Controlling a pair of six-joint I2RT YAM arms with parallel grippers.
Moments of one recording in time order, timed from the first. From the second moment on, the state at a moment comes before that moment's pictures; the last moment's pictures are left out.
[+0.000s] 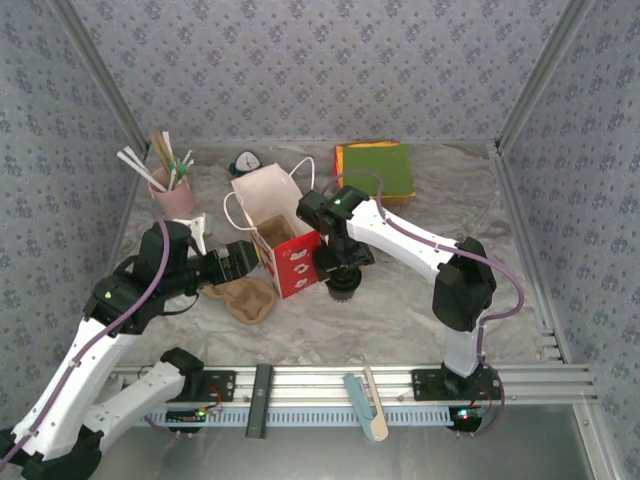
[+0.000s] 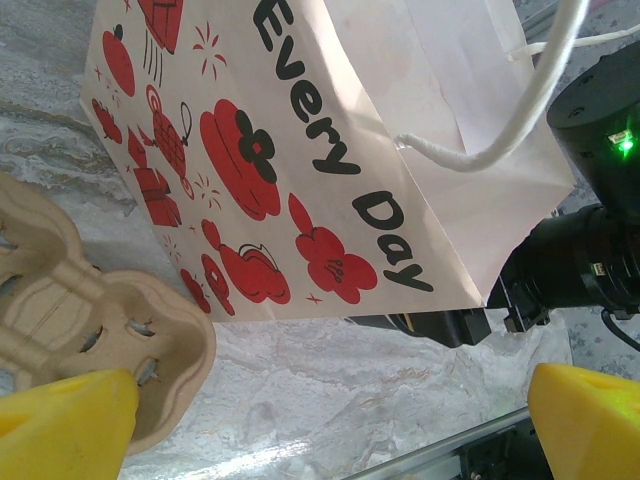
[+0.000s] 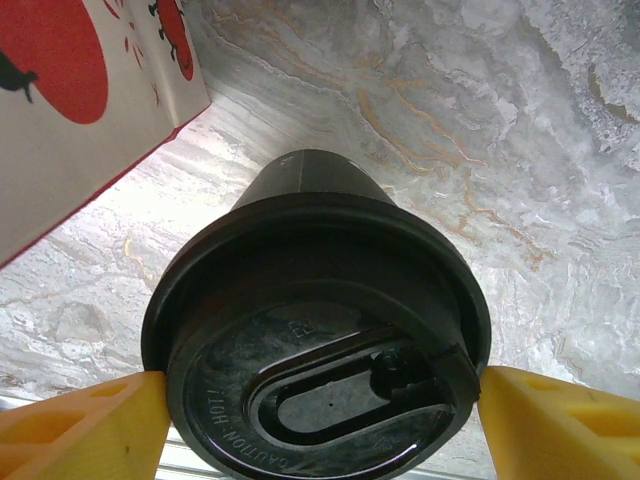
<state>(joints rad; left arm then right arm) -0.54 0.75 1.06 -0.97 0.14 -0.74 0.85 1.87 1.70 -1.39 0.04 0.51</state>
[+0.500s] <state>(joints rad) -0.54 0.75 1.06 -0.97 0.14 -0.74 0.85 1.87 1.69 -1.39 0.03 0.51</state>
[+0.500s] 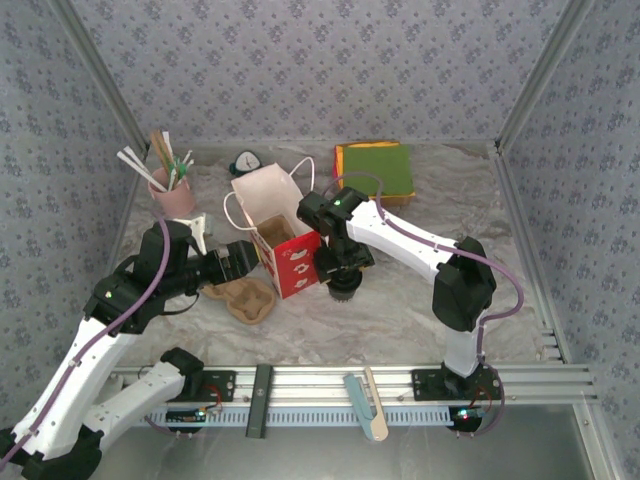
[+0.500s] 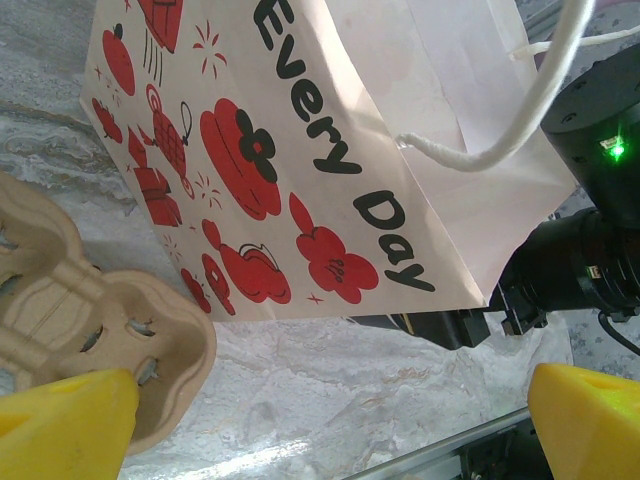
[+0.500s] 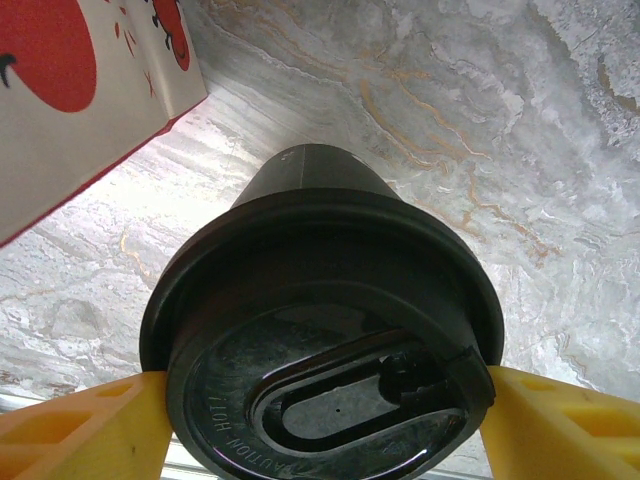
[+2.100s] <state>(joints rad) -0.54 0.84 1.15 -0.95 0.10 -0.71 0.80 1.71 1.69 -1.45 0.04 0.51</state>
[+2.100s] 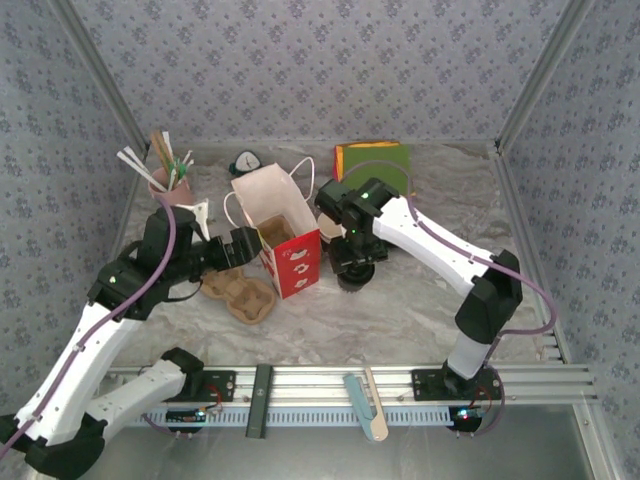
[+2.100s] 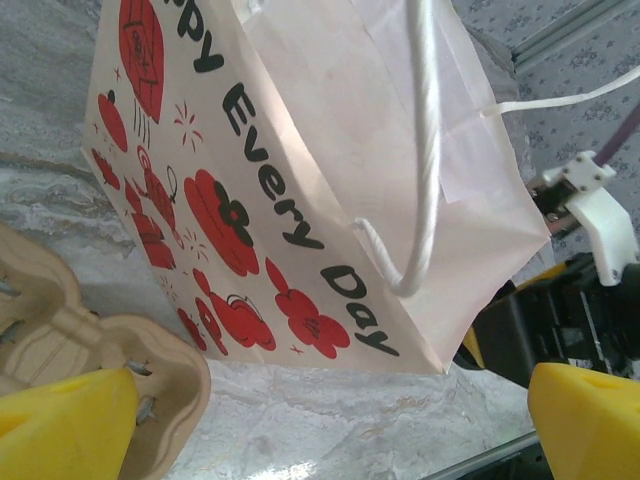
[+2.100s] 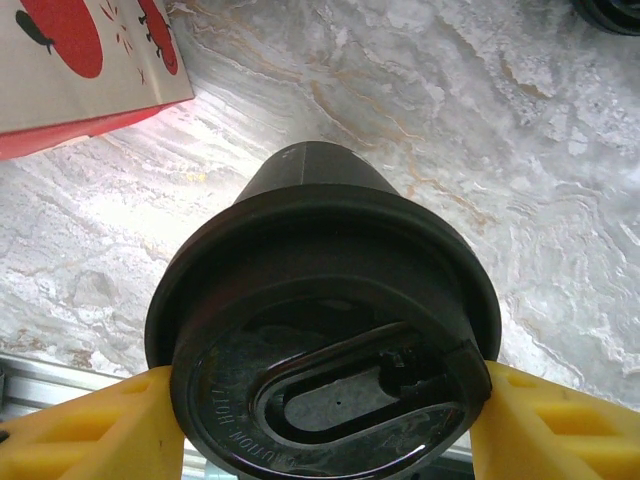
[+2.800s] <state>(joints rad) -0.33 1.02 1.32 -0.92 0.13 -0.69 0.77 1.62 1.92 -1.64 0.07 0.46</state>
